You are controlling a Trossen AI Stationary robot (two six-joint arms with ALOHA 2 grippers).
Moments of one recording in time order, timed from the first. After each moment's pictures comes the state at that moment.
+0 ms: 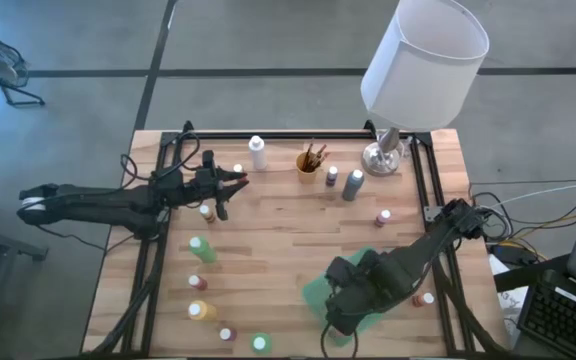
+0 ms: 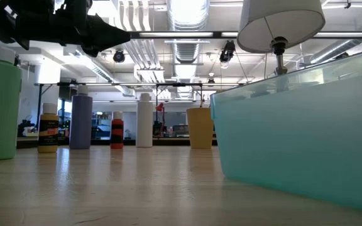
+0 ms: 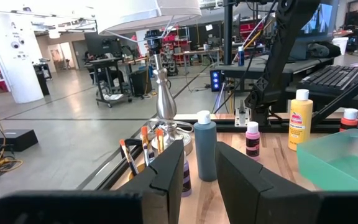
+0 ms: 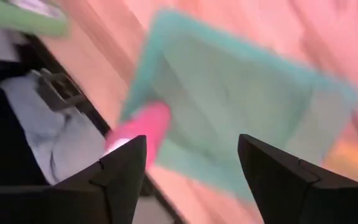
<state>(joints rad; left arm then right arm) 0.19 0.79 0.34 0.54 -0.09 0.12 0.60 1.97 2.12 -1.52 0.10 1.23</state>
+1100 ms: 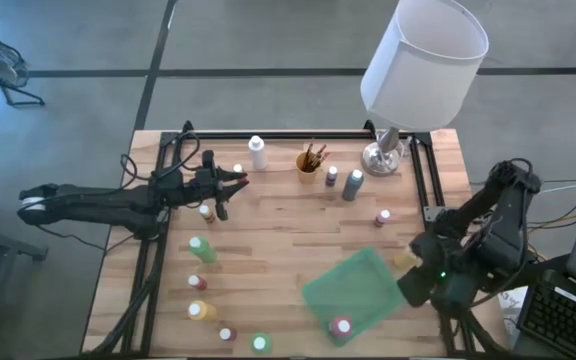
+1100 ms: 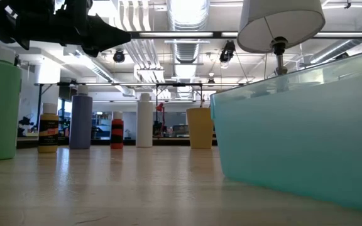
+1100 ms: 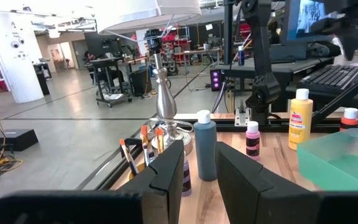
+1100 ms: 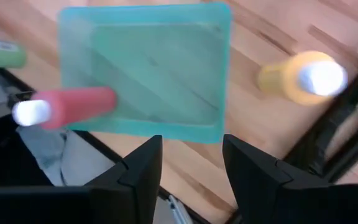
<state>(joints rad) 0.19 0.79 0.34 0.55 -0.09 0.12 0.92 1.41 1.57 -1.57 0.22 1.93</state>
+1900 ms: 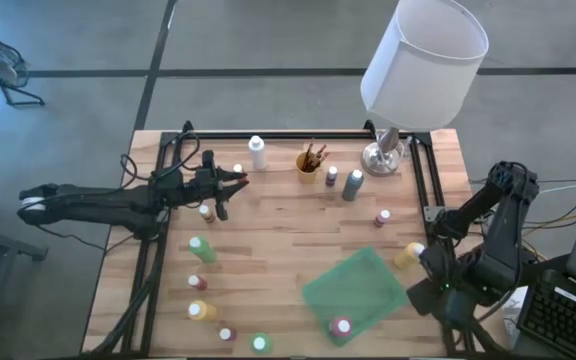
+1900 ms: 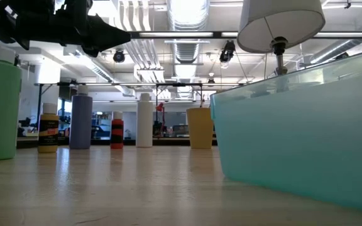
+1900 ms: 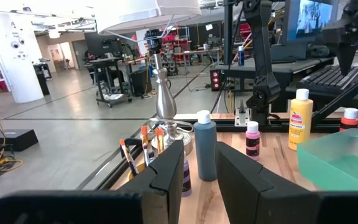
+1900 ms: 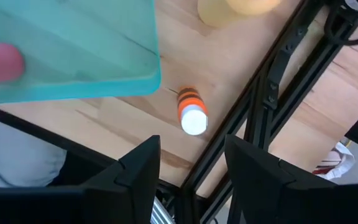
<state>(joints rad) 0.19 0.79 0.34 0.55 -0.09 0.12 1.01 1.43 1.42 -1.55 -0.01 2.13</state>
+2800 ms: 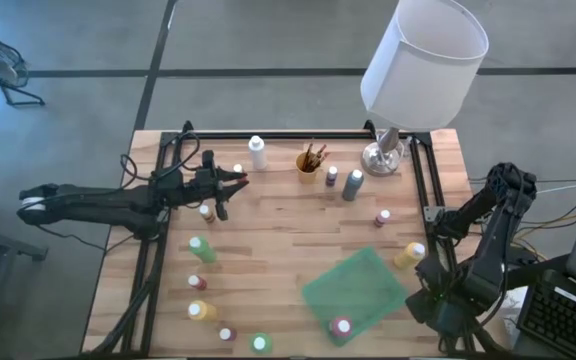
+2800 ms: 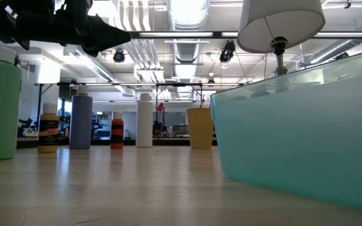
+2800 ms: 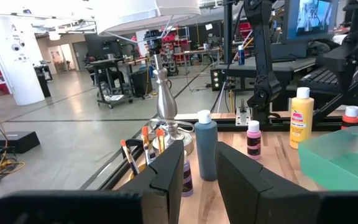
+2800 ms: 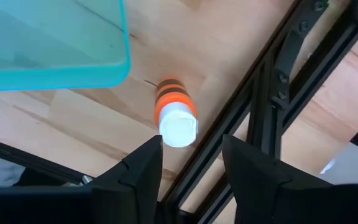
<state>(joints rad) 0.19 0.79 0.34 0.55 -0.09 0.13 1.06 1.44 1.18 -1.34 -0.08 2.14</state>
